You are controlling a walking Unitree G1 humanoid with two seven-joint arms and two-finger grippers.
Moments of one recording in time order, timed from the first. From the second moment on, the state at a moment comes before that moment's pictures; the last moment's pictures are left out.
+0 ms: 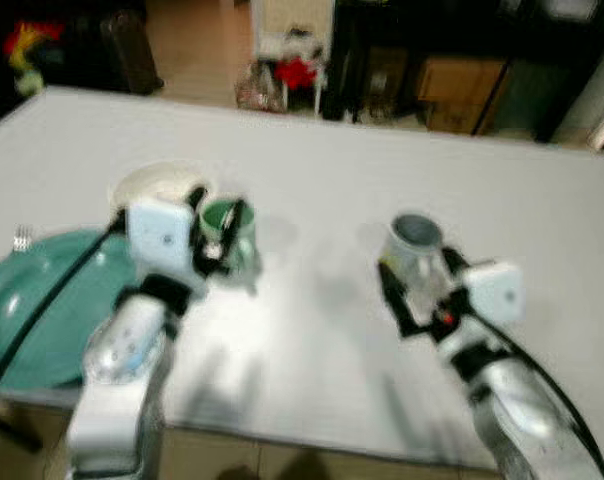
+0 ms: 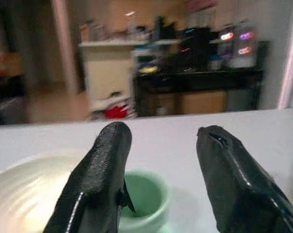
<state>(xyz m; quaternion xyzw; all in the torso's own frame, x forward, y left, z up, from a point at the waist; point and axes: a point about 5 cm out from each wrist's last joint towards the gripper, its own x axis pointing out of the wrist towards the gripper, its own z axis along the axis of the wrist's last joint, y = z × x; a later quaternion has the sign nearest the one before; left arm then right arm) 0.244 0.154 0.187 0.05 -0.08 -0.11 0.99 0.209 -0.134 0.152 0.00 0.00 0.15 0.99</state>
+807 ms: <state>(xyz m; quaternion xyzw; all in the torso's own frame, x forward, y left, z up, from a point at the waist) 0.248 0.158 0.179 0.06 -0.04 -0.14 0.99 0.220 -0.153 0.149 -0.02 0.00 0.08 1.00</state>
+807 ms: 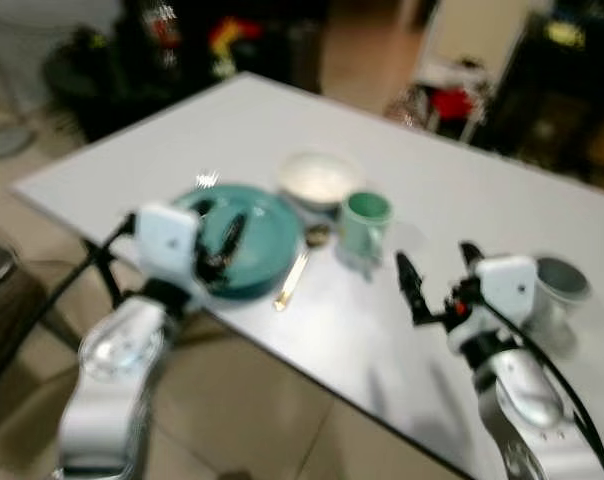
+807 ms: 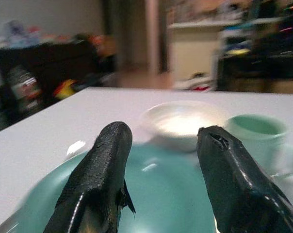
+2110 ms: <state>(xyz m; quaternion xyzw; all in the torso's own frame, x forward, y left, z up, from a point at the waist) 0.244 0.157 0.157 0.09 0.02 -0.16 0.98 0.211 -0.163 0.128 0.07 0.03 0.02 1.00</state>
